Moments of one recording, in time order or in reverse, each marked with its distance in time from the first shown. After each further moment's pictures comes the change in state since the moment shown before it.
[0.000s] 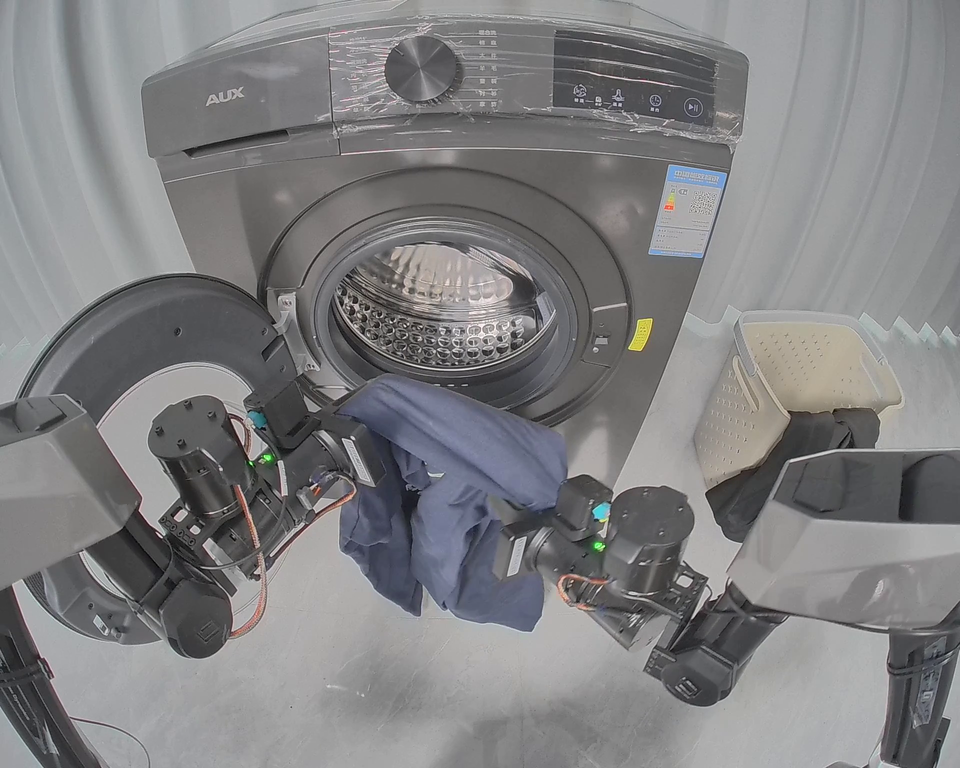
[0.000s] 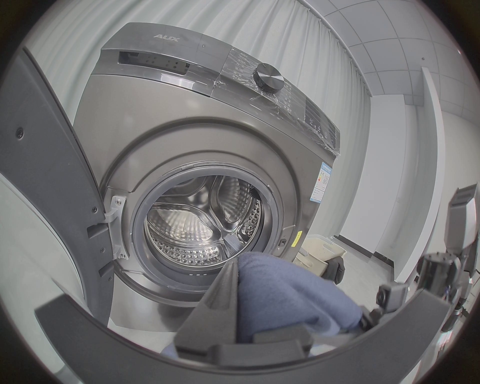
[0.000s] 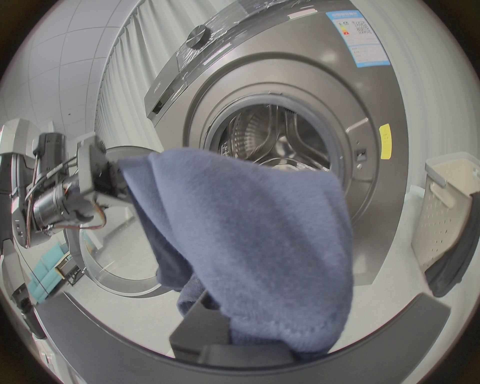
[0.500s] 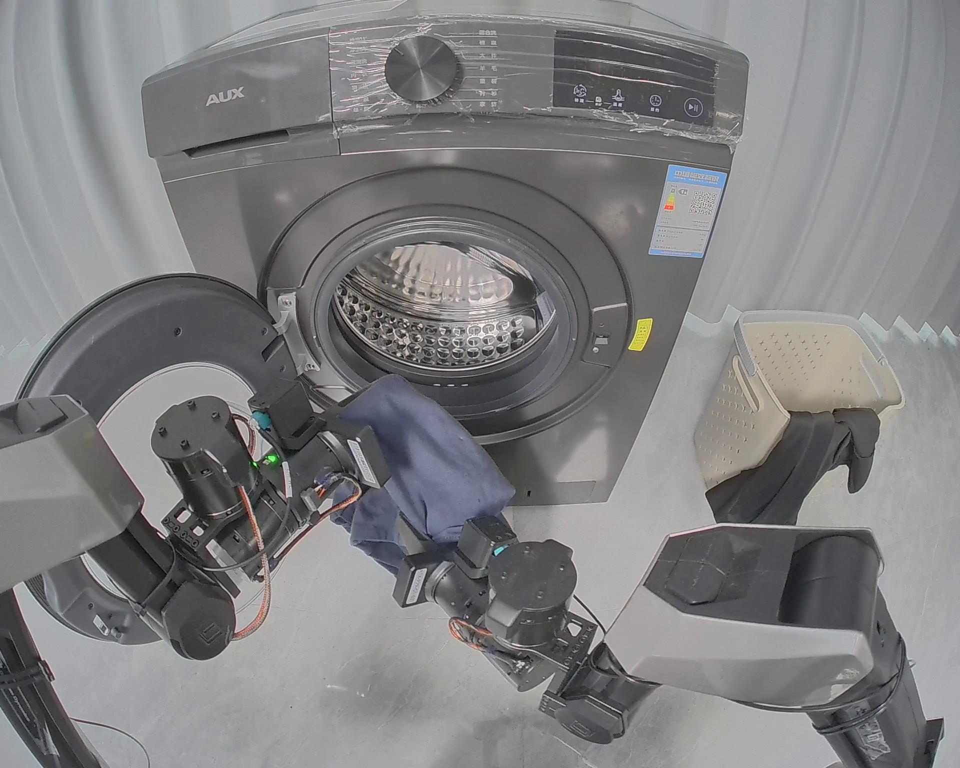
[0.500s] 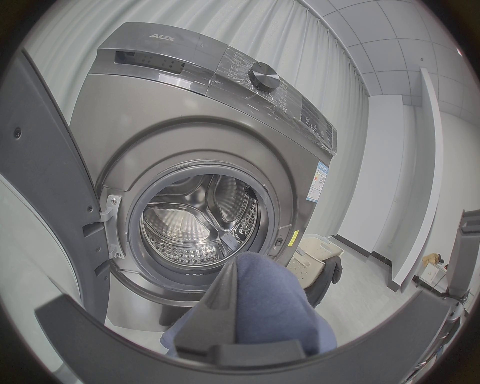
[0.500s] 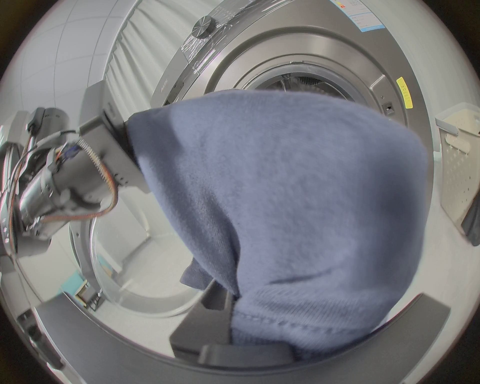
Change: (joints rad) left arm -0.021 0.001 -0.002 0.003 -0.006 0.001; right arm 0.148 0.219 -0.294 -0.009 -0.080 0.147
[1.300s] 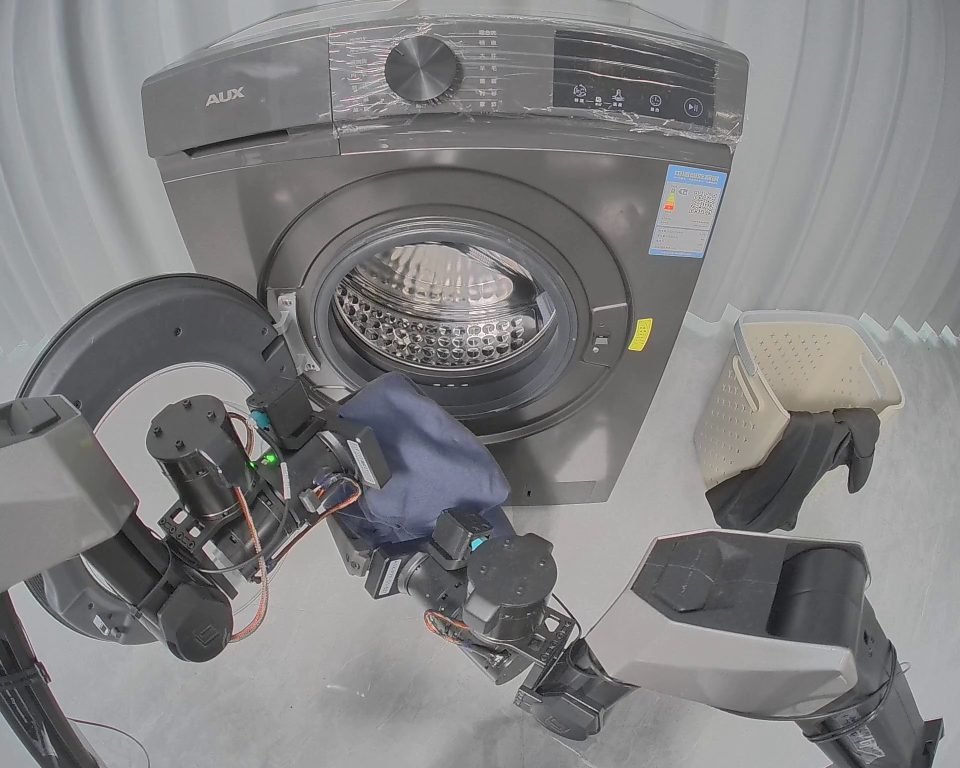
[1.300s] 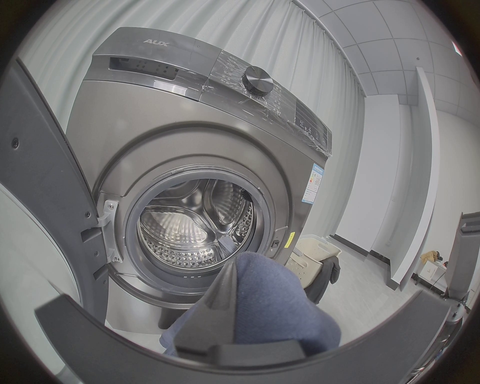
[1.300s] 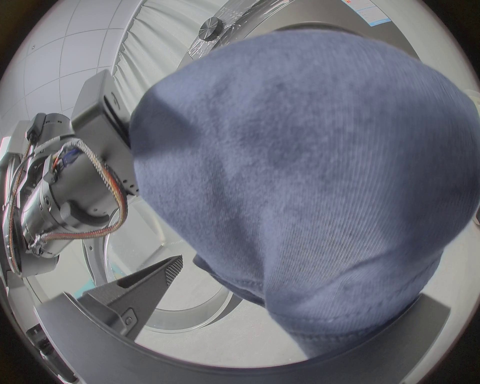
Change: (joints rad) left arm -0.008 -0.015 0.008 -0.001 -0.010 0.014; right arm 0.019 0.023 -0.099 0.012 0.048 0.030
